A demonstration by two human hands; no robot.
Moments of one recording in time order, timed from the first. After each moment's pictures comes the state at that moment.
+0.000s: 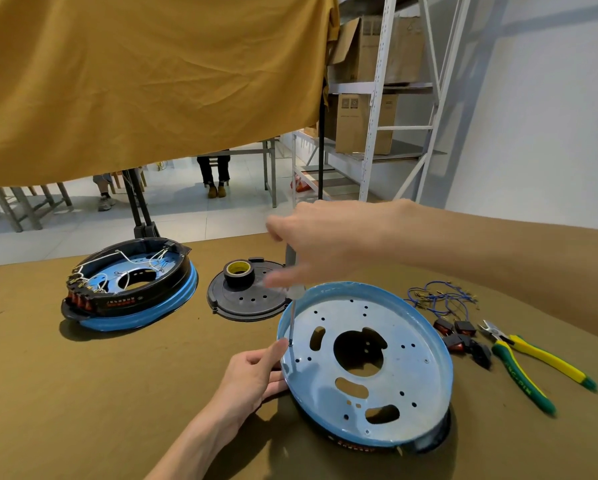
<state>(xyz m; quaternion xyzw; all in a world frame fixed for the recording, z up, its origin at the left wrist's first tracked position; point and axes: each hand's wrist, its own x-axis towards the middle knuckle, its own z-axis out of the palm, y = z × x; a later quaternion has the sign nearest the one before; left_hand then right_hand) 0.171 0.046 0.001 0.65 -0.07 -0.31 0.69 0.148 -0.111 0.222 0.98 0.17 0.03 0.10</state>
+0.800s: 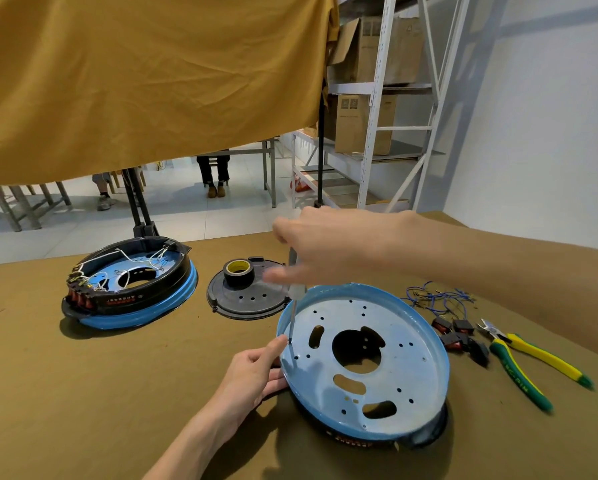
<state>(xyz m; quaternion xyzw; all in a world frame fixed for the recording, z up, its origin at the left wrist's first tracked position) 0.169 0.045 0.004 0.64 -0.06 -0.32 0.70 0.142 -0.113 0.212 0.99 0.13 0.04 0.09</state>
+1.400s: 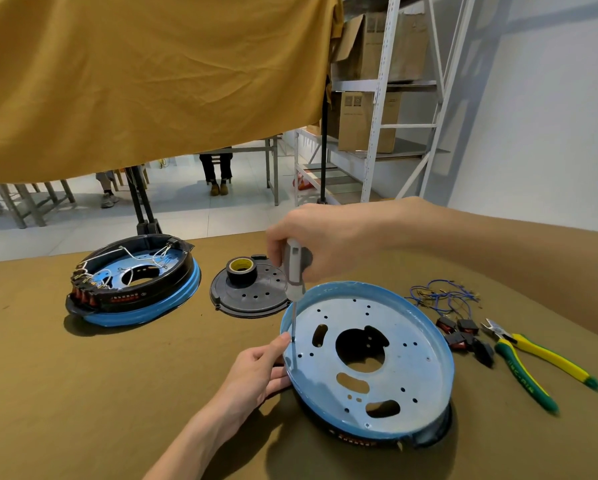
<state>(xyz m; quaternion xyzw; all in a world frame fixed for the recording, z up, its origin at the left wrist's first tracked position) 0.169 0.046 0.004 0.62 -0.07 -0.34 0.70 0.147 -0.113 0.228 0.98 0.20 -0.07 -0.03</state>
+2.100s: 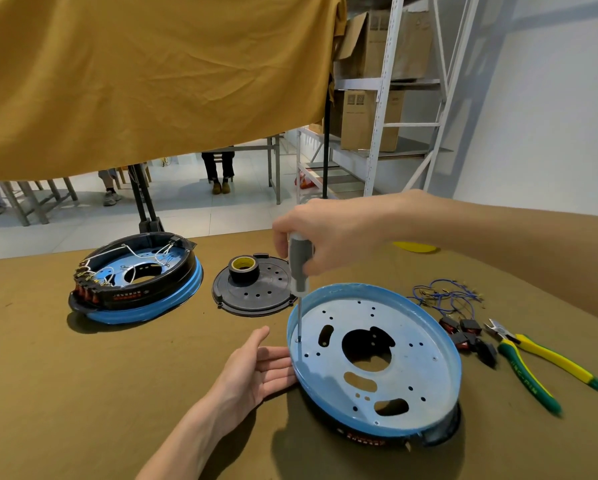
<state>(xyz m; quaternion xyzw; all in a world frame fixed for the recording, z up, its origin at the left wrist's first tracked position) 0.177 0.052 0.006 0.57 0.04 -0.38 0.73 0.153 -0.113 0.232 0.98 0.16 -0.08 -0.02</state>
